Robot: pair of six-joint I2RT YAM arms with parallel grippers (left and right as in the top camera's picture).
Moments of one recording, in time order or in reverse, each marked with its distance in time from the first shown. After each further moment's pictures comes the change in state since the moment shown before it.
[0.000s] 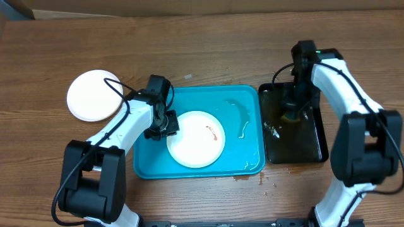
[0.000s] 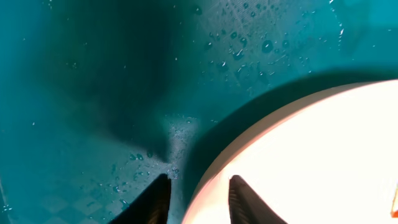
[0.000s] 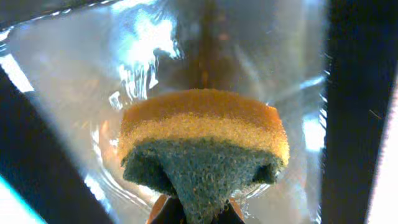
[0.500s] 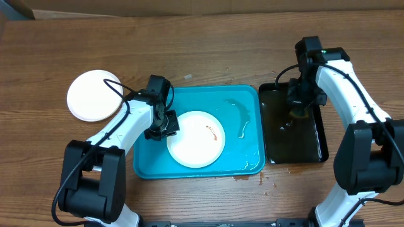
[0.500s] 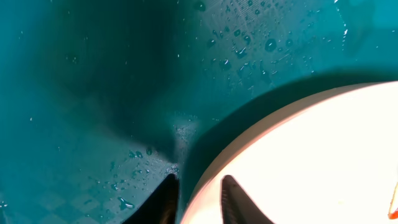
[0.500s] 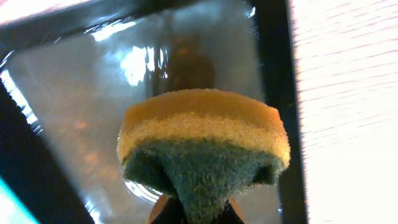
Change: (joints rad) left arm 0.000 0.000 -0.003 0.000 0.004 -0.021; right arm 0.003 -0.057 -0.006 0.009 0.098 0.024
